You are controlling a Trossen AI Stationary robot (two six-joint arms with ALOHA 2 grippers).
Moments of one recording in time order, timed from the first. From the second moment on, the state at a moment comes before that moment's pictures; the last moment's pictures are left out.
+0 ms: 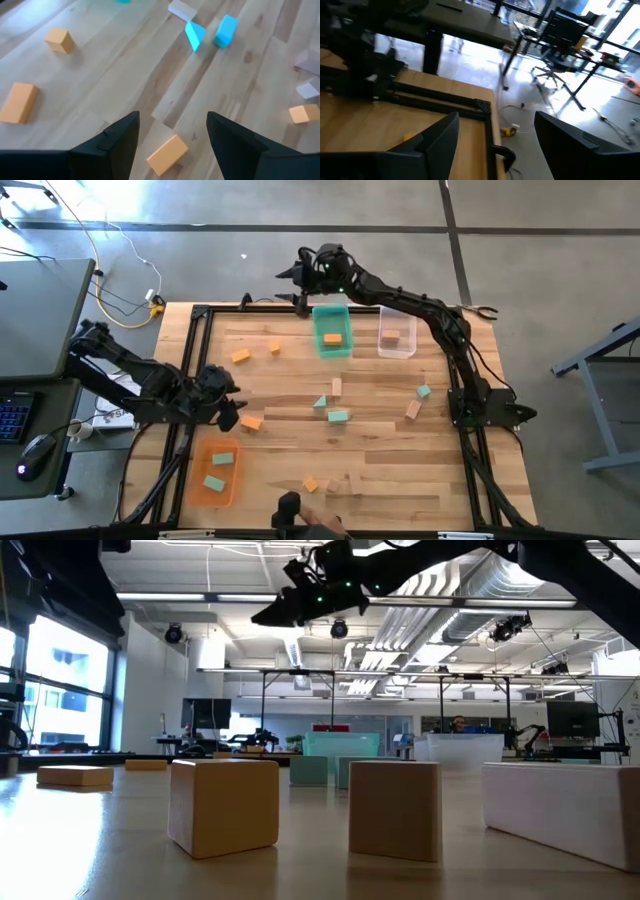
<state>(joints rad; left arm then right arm) -0.39 0.85 0.77 -0.97 -0.55 -0.95 -0.50 2.16 2.02 -0.09 -0.41 -0.44</state>
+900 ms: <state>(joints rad) -0.23 0.85 0.77 -0.97 -0.55 -0.42 -0.34 2.19 2.22 -0.88 -0.10 -0.54</state>
